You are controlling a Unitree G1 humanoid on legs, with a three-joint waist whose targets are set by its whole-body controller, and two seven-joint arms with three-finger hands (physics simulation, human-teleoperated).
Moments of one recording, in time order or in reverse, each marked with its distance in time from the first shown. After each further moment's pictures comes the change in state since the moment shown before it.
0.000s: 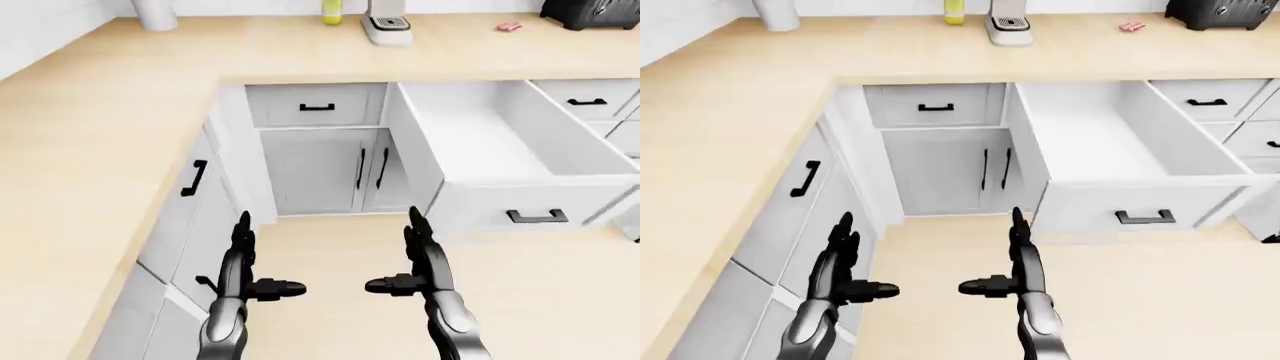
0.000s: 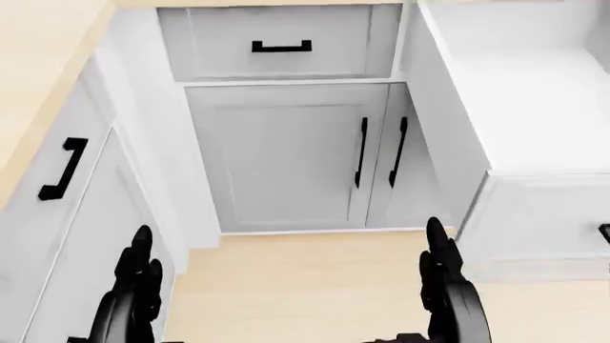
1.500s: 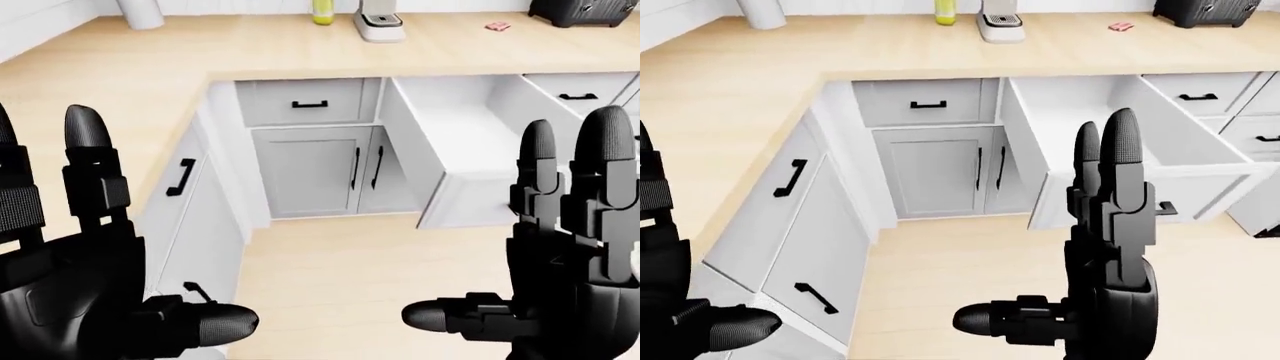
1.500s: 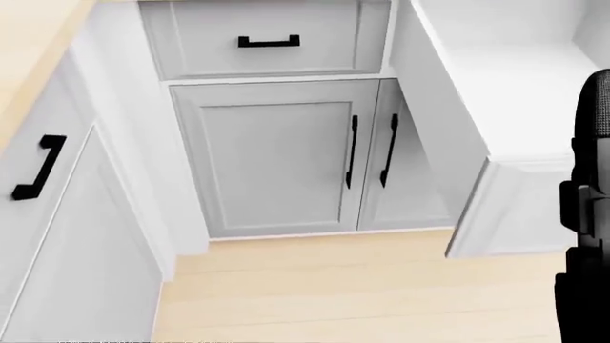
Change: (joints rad) left arm 0.169 -0.047 0.137 -1.094 -0.266 -0.086 -0.034; right arm 0.270 0.033 0.025 -0.937 -0.130 -0.374 0.053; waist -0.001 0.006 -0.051
